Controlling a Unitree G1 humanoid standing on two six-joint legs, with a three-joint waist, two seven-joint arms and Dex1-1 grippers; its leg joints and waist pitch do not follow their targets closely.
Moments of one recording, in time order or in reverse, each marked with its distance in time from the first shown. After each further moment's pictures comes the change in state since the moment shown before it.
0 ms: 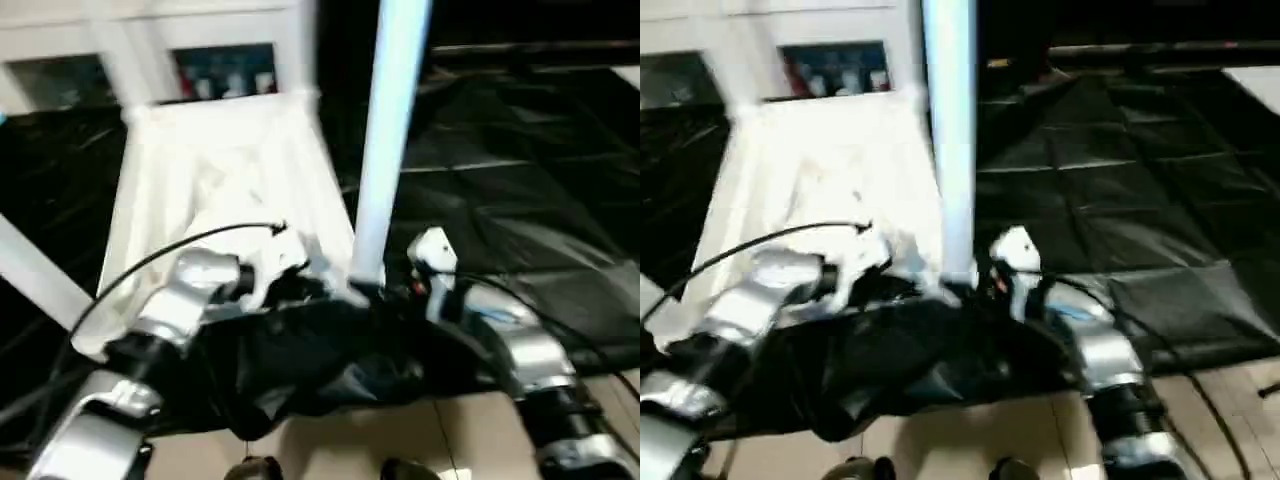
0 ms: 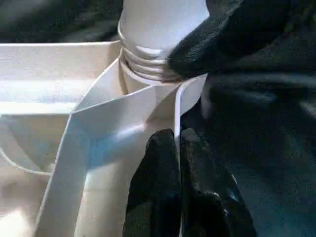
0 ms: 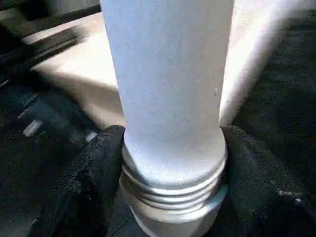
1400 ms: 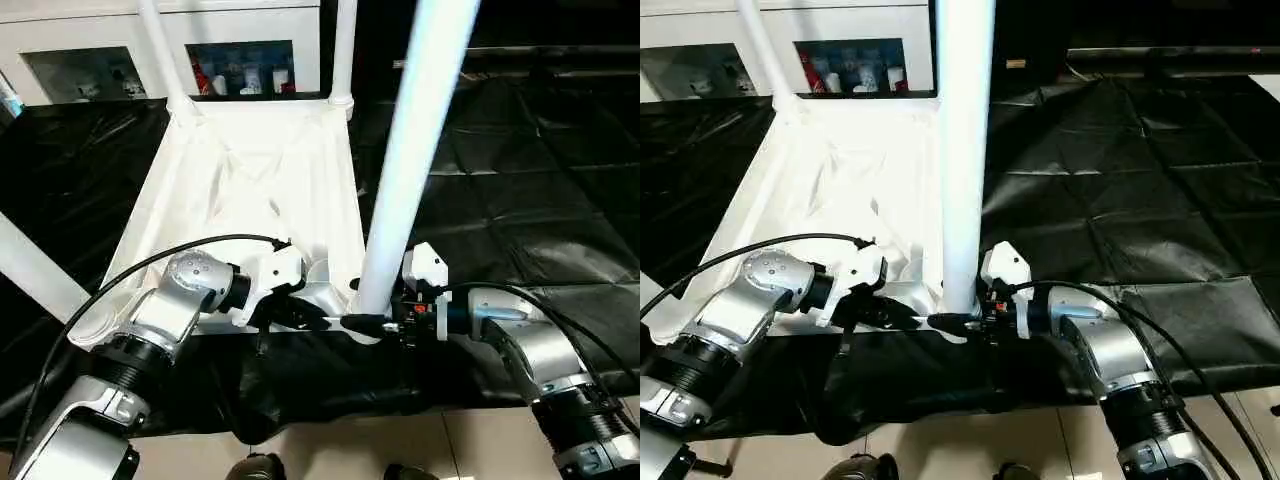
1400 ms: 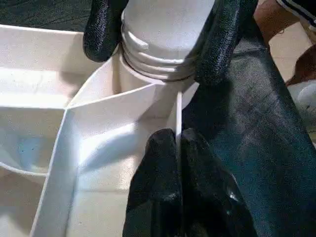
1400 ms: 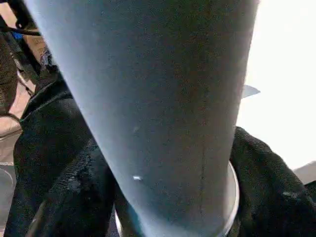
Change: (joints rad) left arm 0.051 0.111 -0.053 -0.108 -0.061 -0.005 -0.354; right arm 0.020 -0.195 0.127 -0.158 0.071 0.127 0.451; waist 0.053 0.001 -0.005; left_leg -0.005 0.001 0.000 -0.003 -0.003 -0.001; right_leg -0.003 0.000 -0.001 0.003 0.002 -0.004
